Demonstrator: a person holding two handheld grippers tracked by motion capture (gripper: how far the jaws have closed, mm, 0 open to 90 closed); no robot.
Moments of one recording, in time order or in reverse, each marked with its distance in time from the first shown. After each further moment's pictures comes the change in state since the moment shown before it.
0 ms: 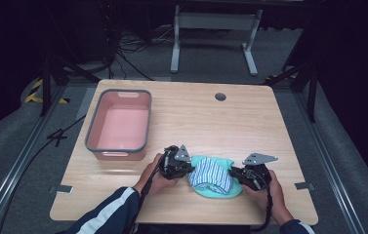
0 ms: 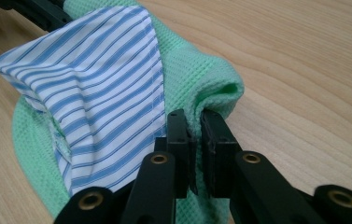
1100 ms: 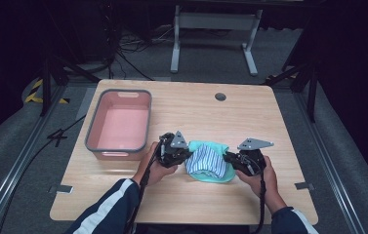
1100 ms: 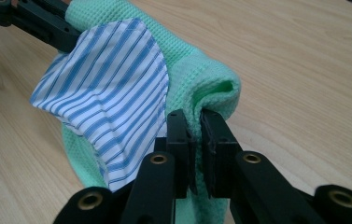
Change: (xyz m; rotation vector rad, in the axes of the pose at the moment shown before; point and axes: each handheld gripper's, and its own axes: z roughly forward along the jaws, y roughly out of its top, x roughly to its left) left arm 0.016 0.022 -0.026 -0.073 0.106 -0.011; right arm 0.000 0.044 0.004 -0.066 -0.030 -0.011
